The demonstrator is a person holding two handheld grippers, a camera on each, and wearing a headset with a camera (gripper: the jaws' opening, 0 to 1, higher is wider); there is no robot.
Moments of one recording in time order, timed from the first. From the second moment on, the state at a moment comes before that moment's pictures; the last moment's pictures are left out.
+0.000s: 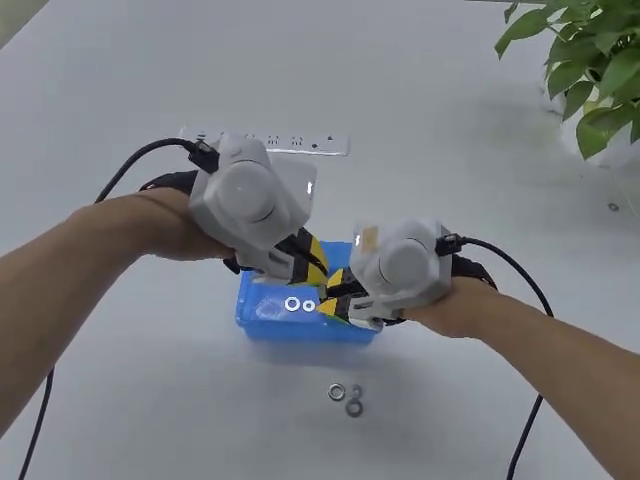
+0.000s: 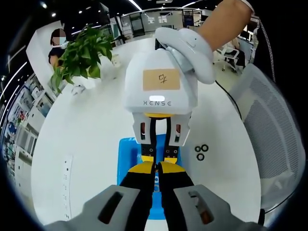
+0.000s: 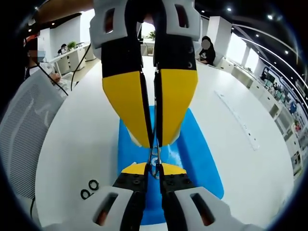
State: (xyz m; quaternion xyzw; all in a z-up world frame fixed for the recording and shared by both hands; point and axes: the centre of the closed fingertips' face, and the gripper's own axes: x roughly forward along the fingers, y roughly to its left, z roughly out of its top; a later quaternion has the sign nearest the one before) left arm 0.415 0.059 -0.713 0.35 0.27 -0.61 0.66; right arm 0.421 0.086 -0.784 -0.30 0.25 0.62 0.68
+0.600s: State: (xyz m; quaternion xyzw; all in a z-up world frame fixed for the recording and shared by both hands) left arm 0.417 0.060 -0.717 0.34 0.27 -0.60 0.67; right arm 0.423 0.089 -0.789 -0.30 0.25 0.63 0.67
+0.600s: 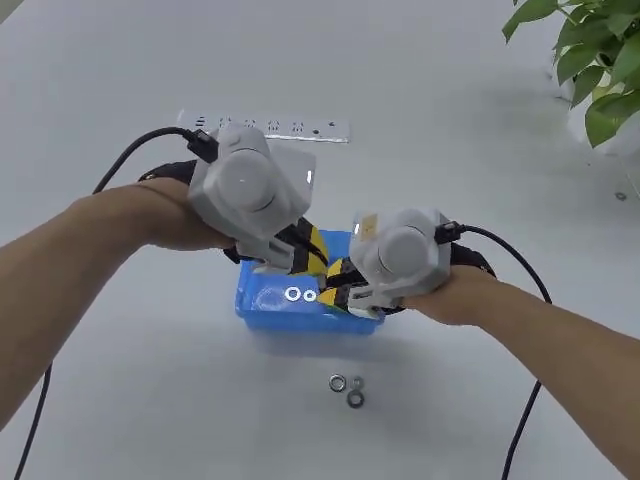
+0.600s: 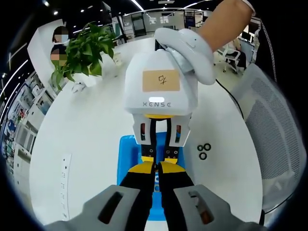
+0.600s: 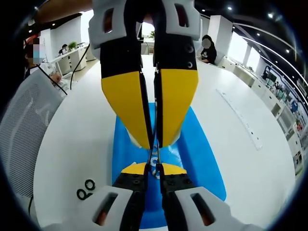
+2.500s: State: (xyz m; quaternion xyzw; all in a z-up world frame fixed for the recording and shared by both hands) left arm 0.375 0.059 -0.660 0.37 0.24 -0.59 0.68; right arm 0.389 0.088 -0.729 -0.32 0.21 0.61 0.69
